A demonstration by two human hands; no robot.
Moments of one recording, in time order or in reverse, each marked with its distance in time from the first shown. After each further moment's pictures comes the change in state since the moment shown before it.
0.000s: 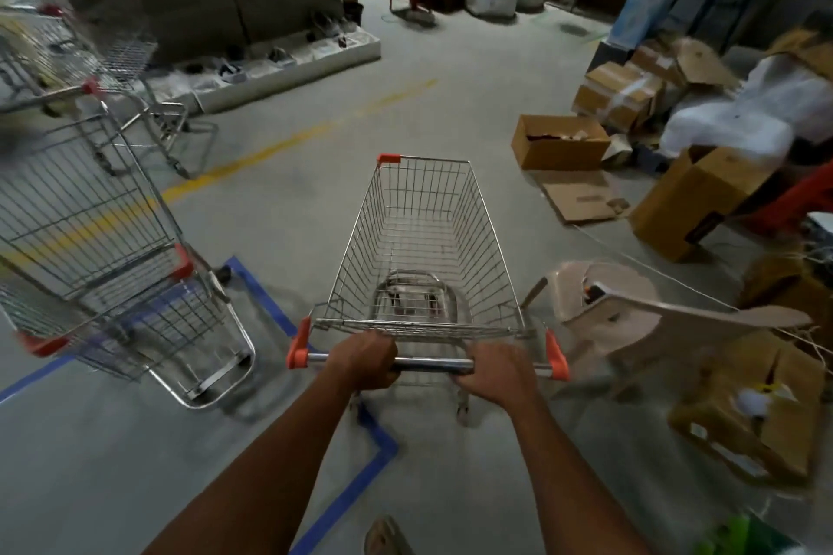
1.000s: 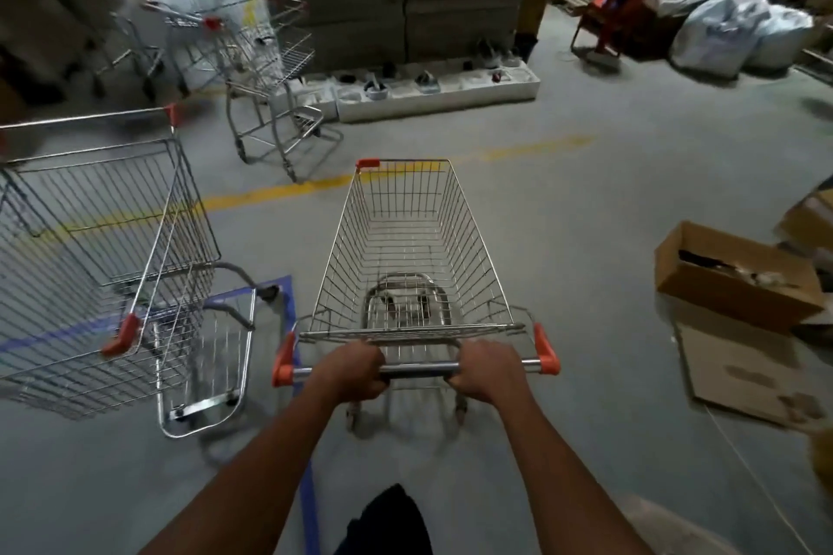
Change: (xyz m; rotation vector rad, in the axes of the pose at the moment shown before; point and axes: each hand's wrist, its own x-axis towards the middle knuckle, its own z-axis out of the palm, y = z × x) left_hand 0.345 -0.111 -0.156 -0.243 0.102 -0.493; right_hand 0.516 0.101 -0.090 -0.169 -0.071 -0.531
